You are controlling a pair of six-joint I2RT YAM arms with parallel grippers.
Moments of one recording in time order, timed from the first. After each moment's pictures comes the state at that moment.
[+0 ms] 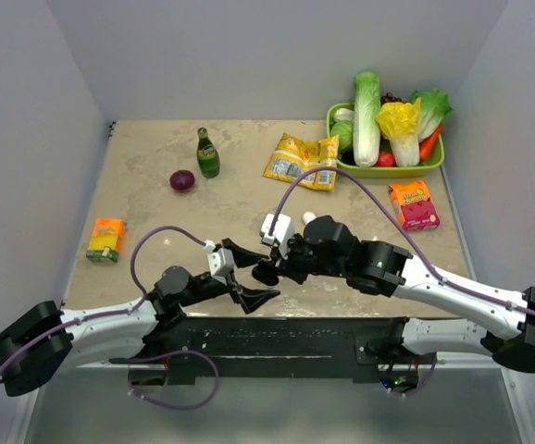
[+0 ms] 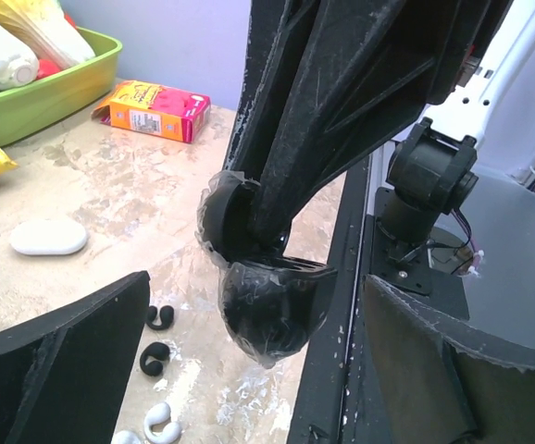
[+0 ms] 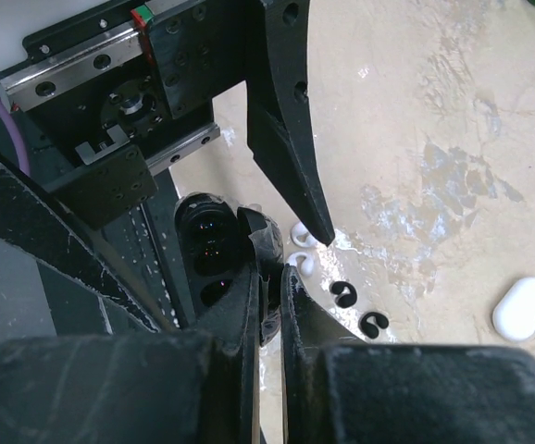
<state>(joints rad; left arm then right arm) -0.96 0.96 0.14 0.98 0.31 -0.21 1.12 1.09 1.04 -0.48 -0.04 -0.06</state>
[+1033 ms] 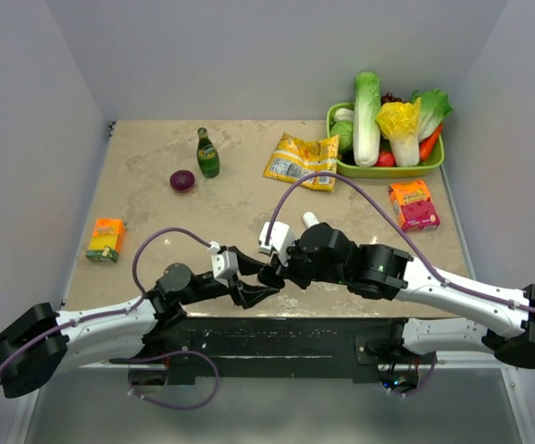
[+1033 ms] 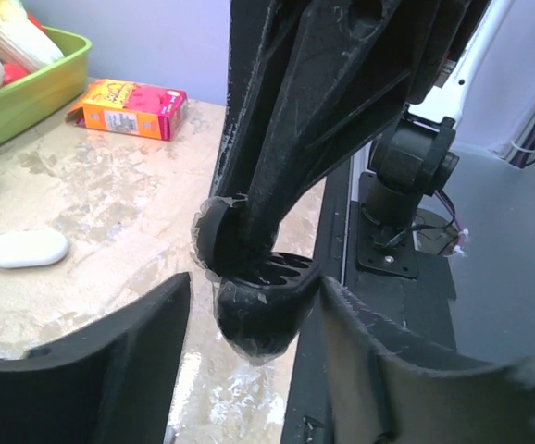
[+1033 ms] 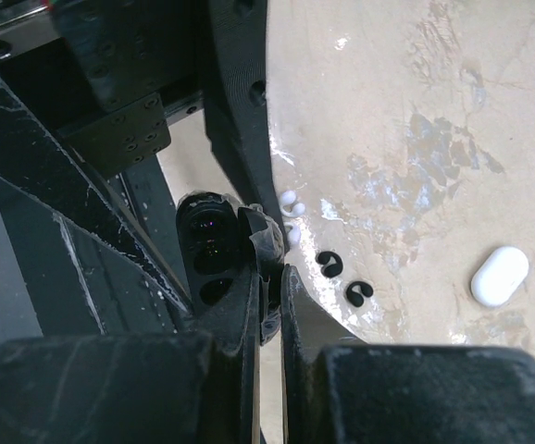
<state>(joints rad) -0.96 0.94 0.18 0.90 0.37 -0.17 1.18 1.09 1.07 -0.58 0.07 -0.08</state>
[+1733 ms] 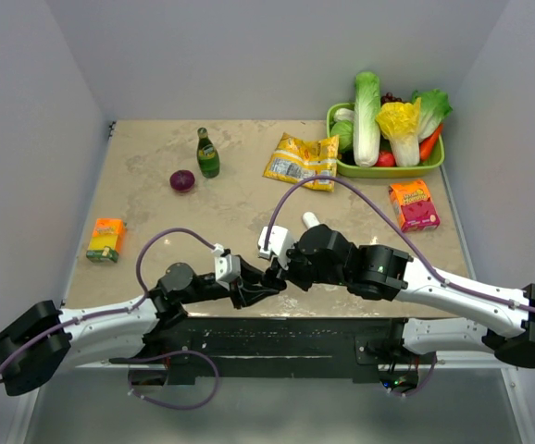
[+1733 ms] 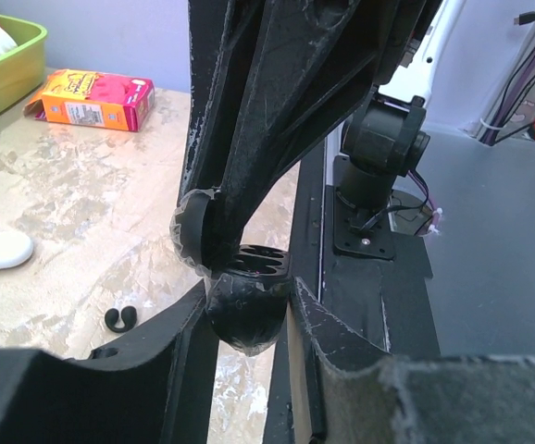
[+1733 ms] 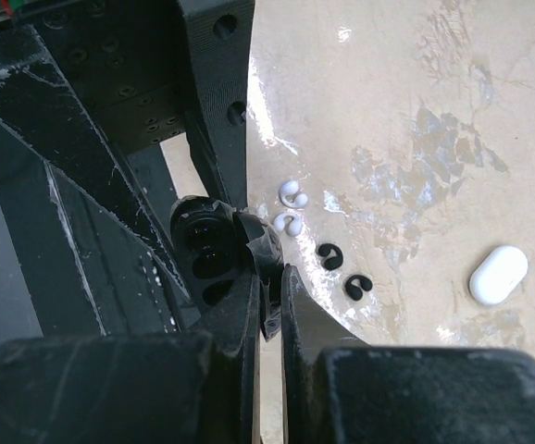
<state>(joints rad) -0.96 0.96 0.18 0.90 0.45 -0.17 1.19 1.09 1.07 -0.60 0.06 -0.11</state>
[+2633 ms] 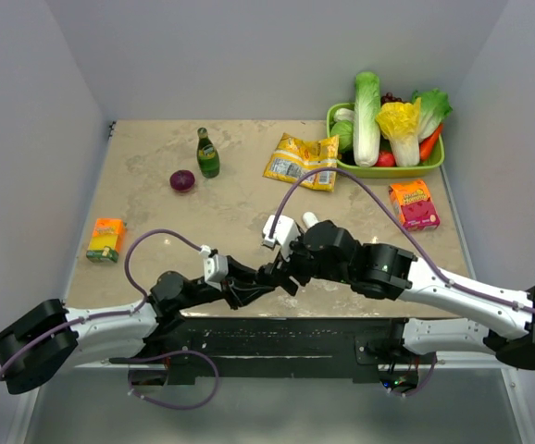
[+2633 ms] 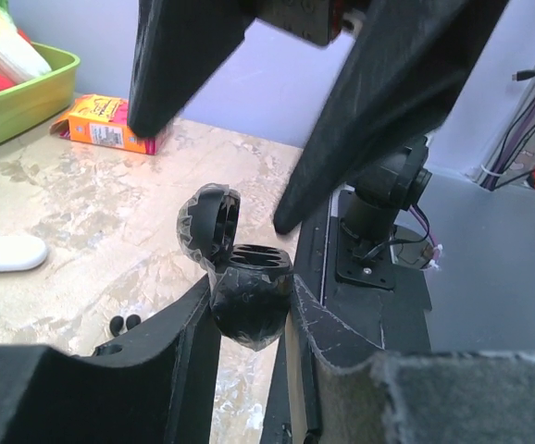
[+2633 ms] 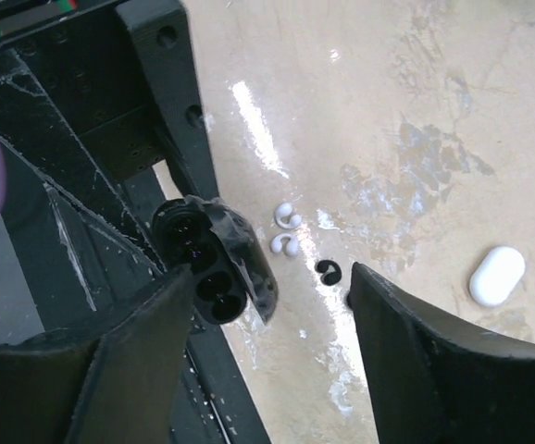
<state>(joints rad) -0.96 0.98 0.10 1.10 0.39 -0.25 1.18 1.09 1.08 -0.57 0.09 -0.05</state>
